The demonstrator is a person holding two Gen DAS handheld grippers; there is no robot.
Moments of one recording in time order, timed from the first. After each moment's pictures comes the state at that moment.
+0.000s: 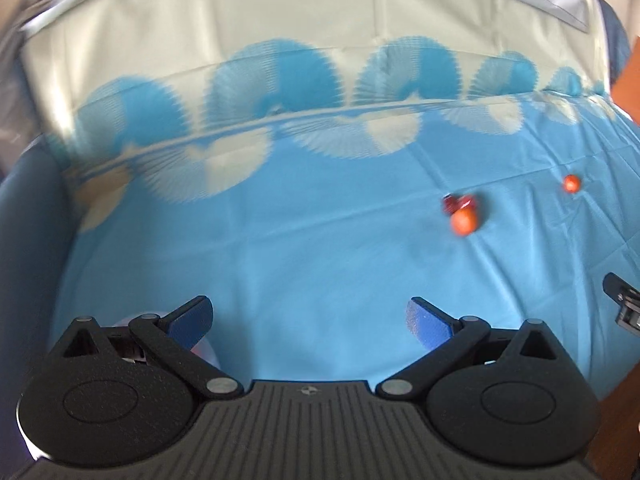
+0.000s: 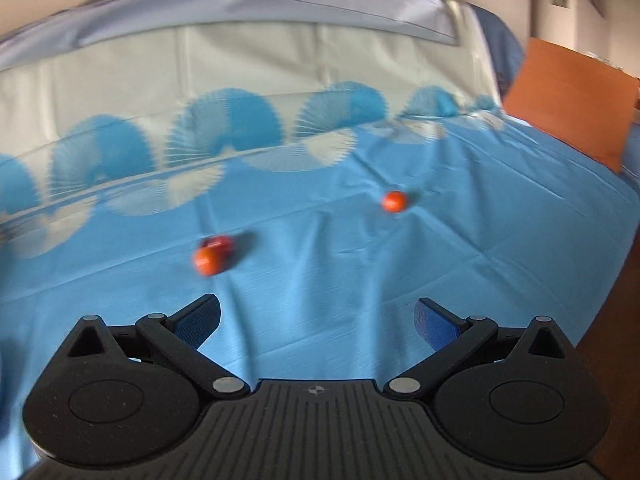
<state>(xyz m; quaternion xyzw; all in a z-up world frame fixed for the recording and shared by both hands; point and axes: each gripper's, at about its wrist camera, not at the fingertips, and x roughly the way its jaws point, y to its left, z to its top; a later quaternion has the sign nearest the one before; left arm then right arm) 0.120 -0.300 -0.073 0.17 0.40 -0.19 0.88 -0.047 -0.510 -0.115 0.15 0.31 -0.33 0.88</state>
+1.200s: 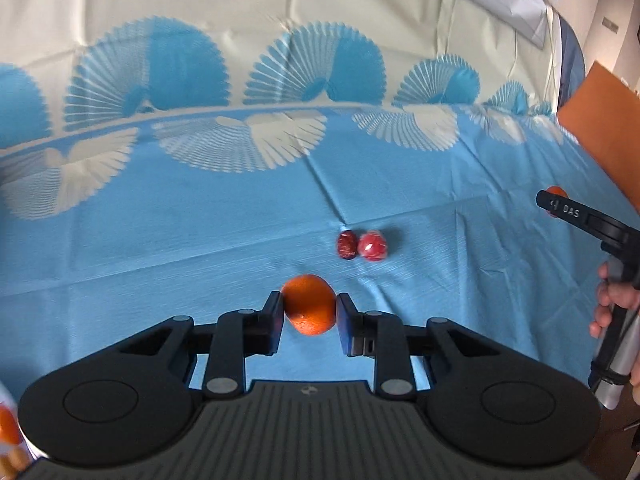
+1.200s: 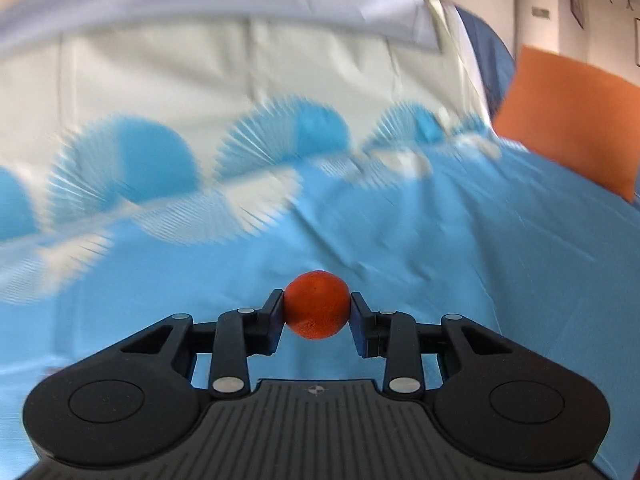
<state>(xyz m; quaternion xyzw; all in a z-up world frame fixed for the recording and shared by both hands) 0.167 -0.372 -0.122 0.08 0.41 -0.29 0.86 0.069 -0.656 -0.157 0.13 0.26 -0.35 0.89</state>
